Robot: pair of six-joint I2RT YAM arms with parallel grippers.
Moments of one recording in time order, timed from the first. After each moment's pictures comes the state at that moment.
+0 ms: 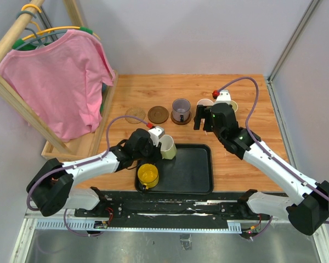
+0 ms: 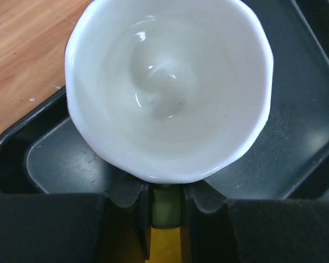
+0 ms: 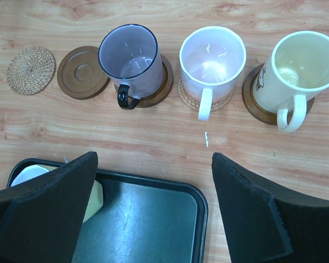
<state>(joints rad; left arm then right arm) -0.76 1.28 0.59 0.00 0.13 -0.22 0.65 1.13 0.99 -0.32 0.39 0.36</state>
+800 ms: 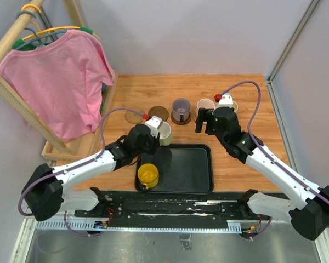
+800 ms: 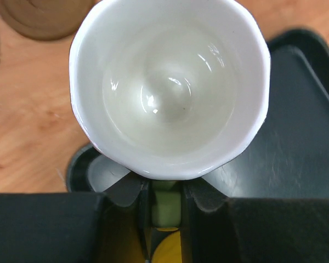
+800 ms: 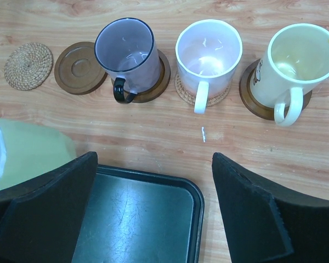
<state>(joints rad) -0.80 1.21 0.70 -0.06 -0.16 -0.22 0.65 1.08 0.92 -0.31 0.39 0.35</state>
